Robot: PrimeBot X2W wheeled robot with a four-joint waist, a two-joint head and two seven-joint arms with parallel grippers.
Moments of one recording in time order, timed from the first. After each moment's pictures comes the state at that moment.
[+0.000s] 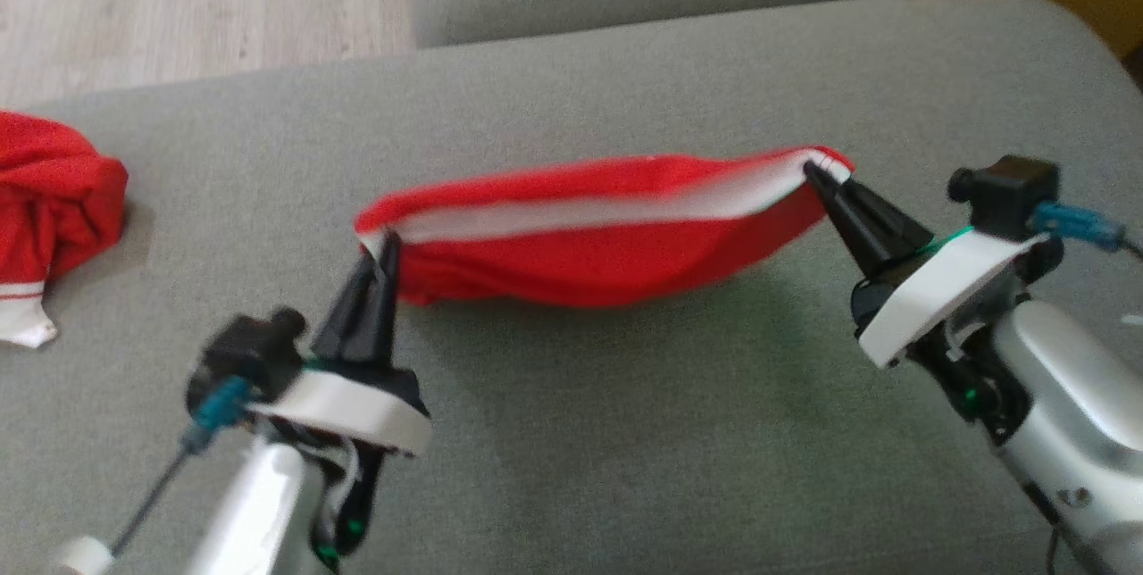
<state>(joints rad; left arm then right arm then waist) -0.21 0.16 -0.33 0.19 -0.42 -0.04 -0.08 -0.50 -0.48 0.68 0.32 0.78 0.12 -0.03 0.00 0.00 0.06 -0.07</state>
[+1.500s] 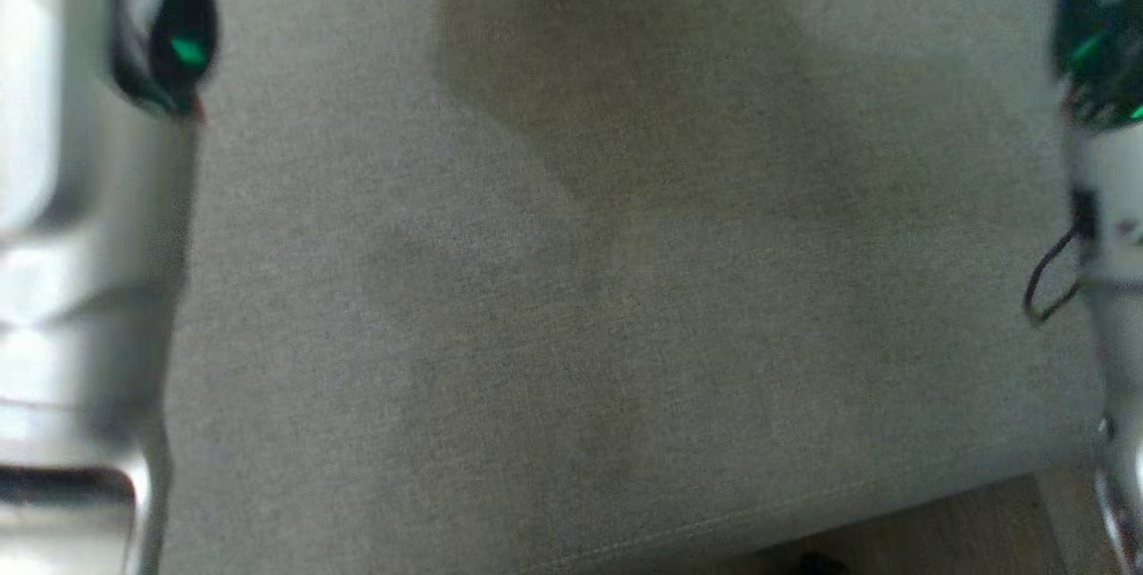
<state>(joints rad) -1.05 0.23 -0.26 0.24 -0.53 -0.11 0.04 -0.94 -0.27 0.24 0.18 0.55 0.12 -0.03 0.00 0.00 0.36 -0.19</state>
